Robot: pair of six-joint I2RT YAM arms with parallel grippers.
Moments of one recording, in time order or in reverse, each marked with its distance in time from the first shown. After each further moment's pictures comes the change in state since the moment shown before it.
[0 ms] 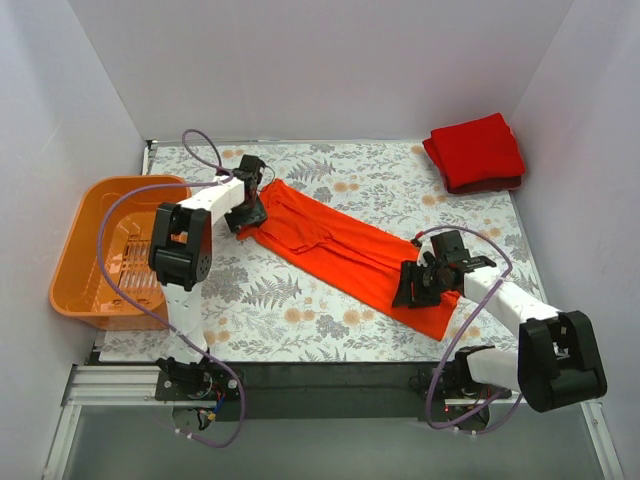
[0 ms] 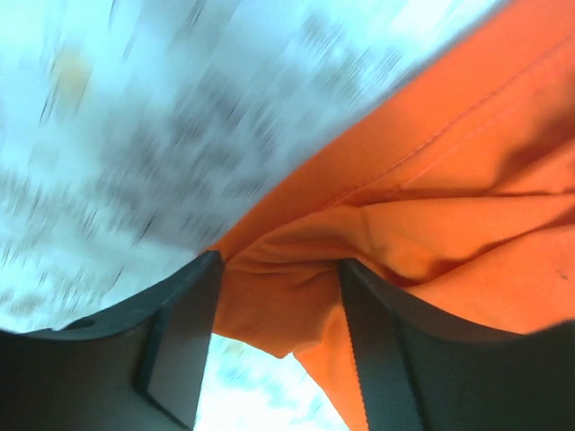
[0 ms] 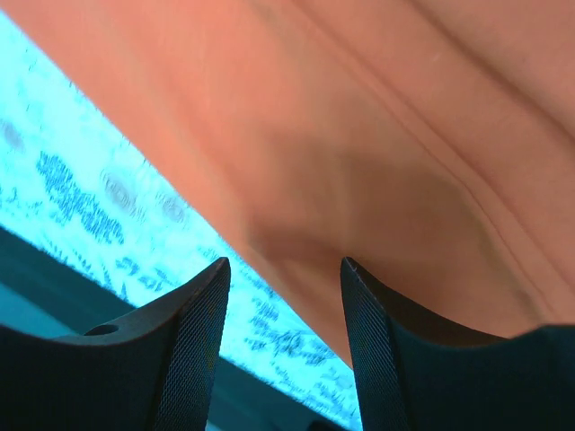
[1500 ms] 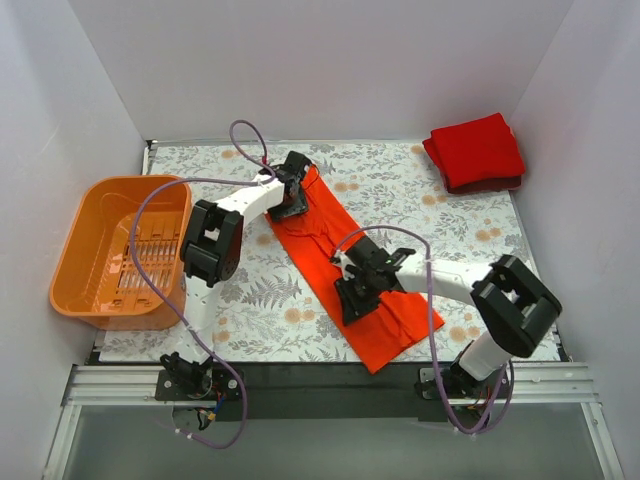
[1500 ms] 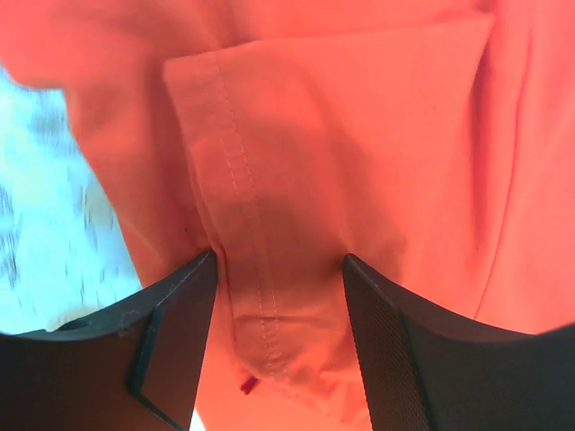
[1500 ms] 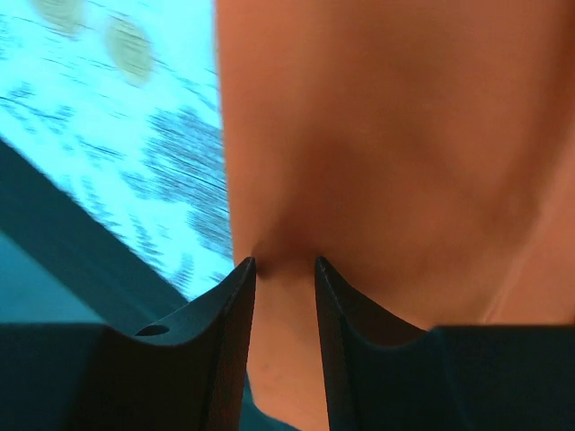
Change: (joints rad) left arm -0.206 0.179 0.251 0.080 -0.011 -0.078; right arm 0.563 0.307 0.231 0.041 0.061 0.062
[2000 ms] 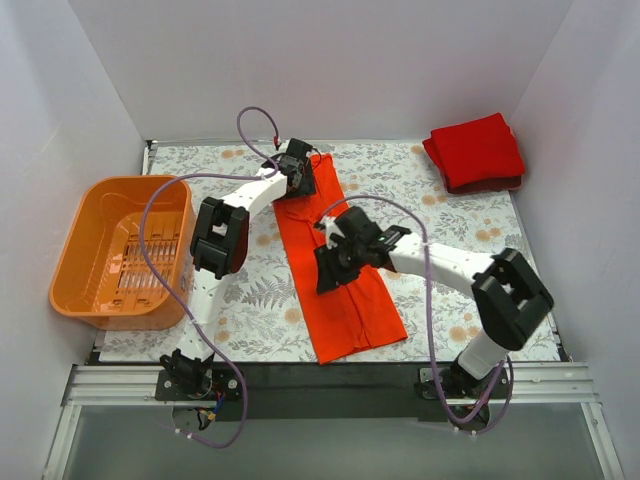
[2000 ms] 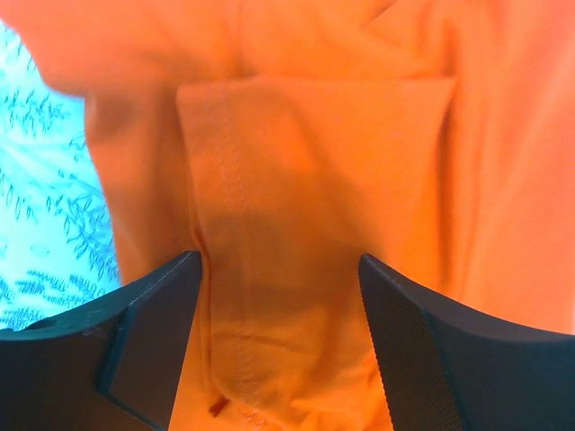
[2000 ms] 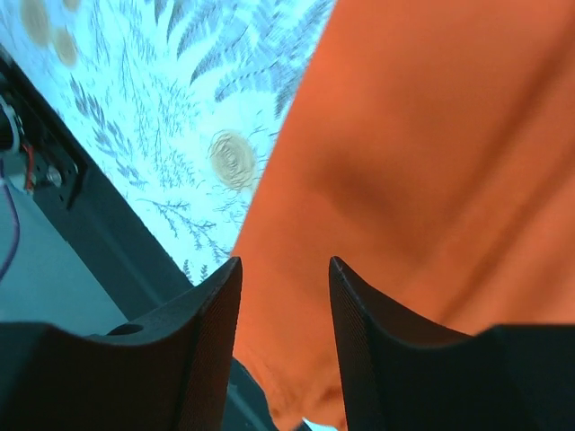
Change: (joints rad) left arm 0.023 0.155 0.231 0.134 0.009 0.249; right arm 0.033 0.124 0.274 0.064 -0.068 0.022
